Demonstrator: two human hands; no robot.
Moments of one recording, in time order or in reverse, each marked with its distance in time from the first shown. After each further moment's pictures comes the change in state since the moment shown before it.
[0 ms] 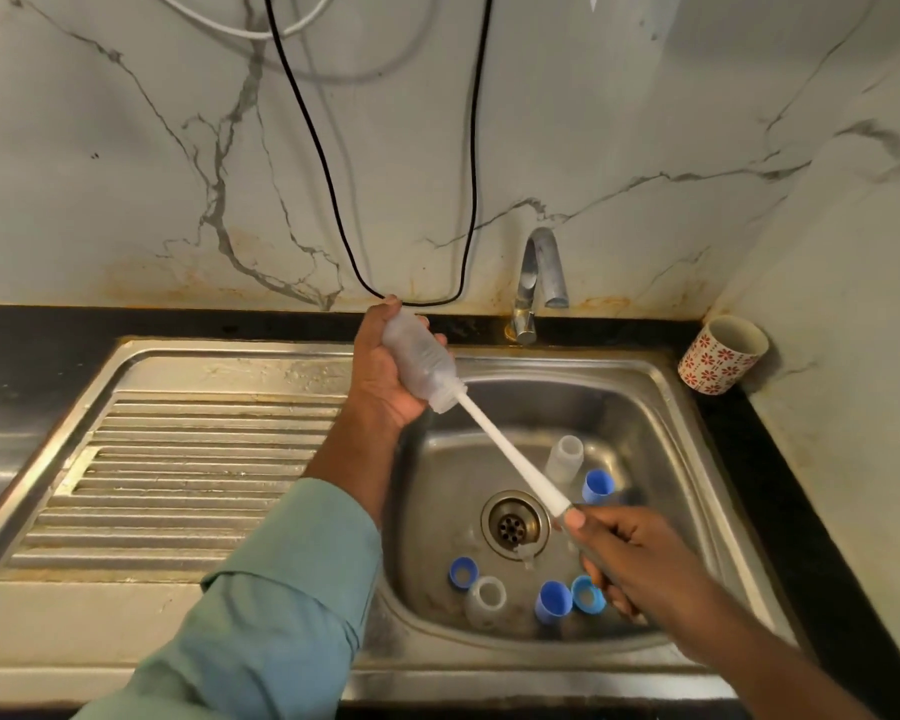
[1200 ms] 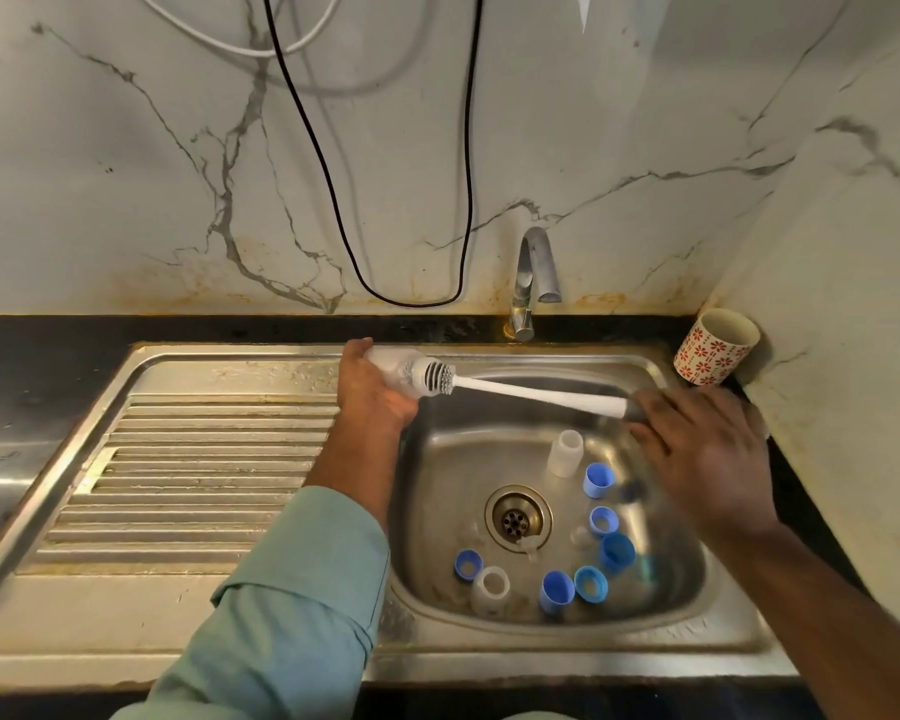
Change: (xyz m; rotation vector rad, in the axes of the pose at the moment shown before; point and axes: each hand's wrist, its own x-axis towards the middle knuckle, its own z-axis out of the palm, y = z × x) left_hand 0.001 0.001 -0.015 -0.132 0.345 -0.072; right_hand 0.051 0.021 -0.064 -1.080 0.936 -0.865
